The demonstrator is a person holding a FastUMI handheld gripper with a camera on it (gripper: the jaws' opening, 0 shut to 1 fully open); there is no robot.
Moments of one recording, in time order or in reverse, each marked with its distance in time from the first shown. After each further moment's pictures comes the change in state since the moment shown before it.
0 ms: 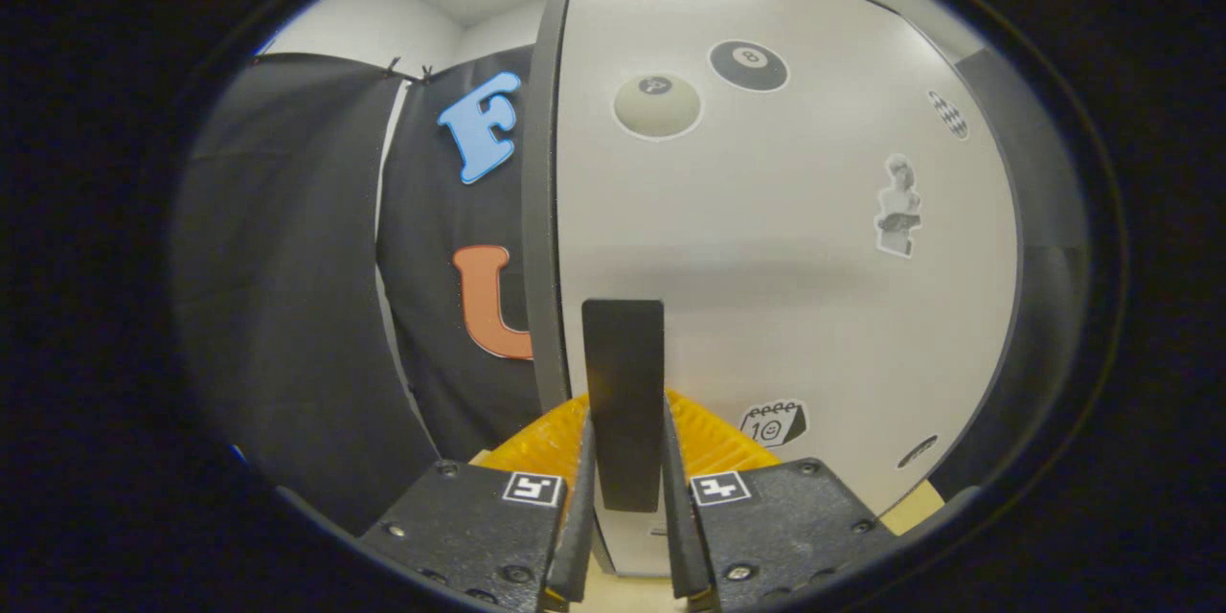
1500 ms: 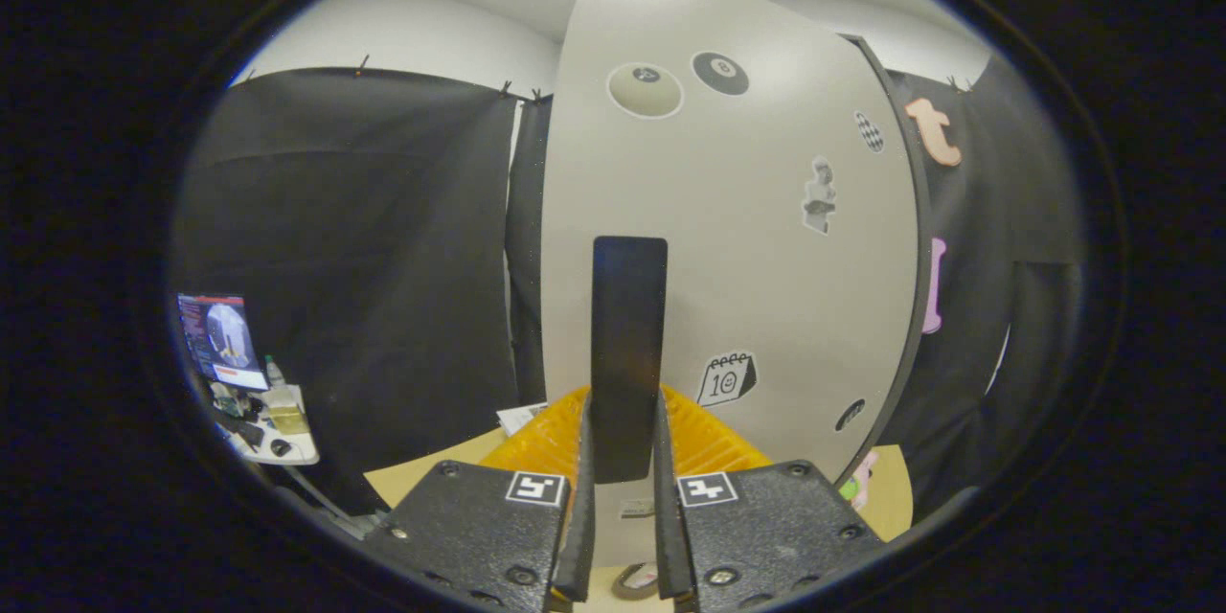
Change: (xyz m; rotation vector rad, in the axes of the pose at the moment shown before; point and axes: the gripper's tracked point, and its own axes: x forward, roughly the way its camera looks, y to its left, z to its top) arm -0.229 -0.092 -0.044 -0.060 0.006 0.415
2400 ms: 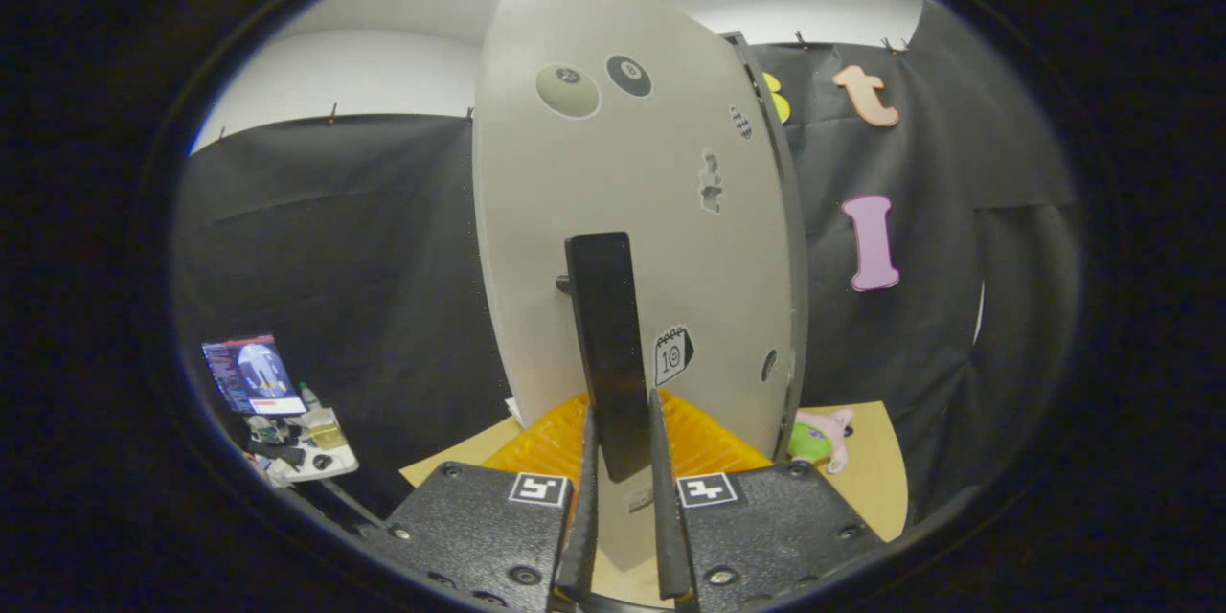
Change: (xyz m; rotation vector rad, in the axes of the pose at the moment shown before) arm -0.133 -0.086 -0.015 0.109 0.017 -0.071
